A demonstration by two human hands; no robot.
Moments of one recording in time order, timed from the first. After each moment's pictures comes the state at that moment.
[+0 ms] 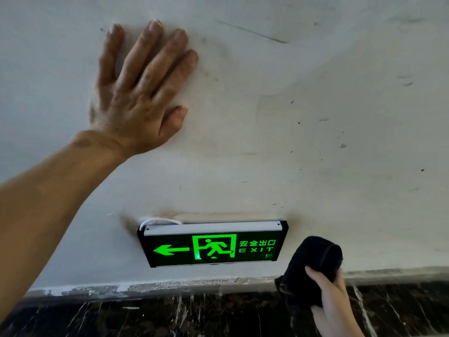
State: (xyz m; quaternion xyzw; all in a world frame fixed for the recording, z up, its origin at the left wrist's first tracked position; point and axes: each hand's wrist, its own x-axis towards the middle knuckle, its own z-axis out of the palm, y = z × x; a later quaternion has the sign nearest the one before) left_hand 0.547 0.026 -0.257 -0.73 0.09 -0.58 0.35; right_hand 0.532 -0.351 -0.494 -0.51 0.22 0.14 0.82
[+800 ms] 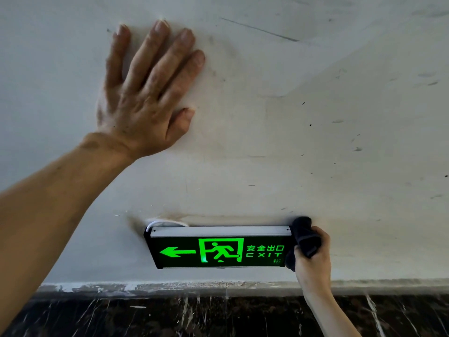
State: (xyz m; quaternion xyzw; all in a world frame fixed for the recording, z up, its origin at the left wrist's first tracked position) left_hand 0.544 0.021 -0.256 -0.74 0.09 -0.57 0.35; right_hand 0.579 -0.302 -0.506 -0.76 0.04 -0.05 0.64
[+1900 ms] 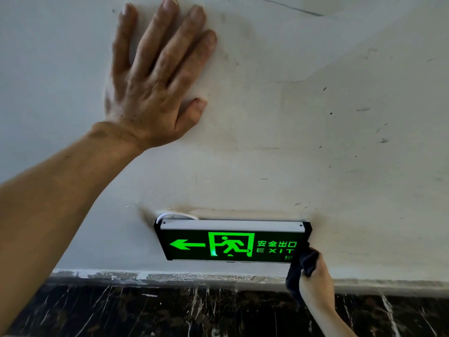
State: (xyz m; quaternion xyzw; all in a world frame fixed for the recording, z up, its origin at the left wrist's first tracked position) left_hand 0.545 0.022 -0.256 -0.73 0.09 -0.57 0.37; right_hand 0.573 -0.309 -0.568 -0.89 0.06 0.09 0.45
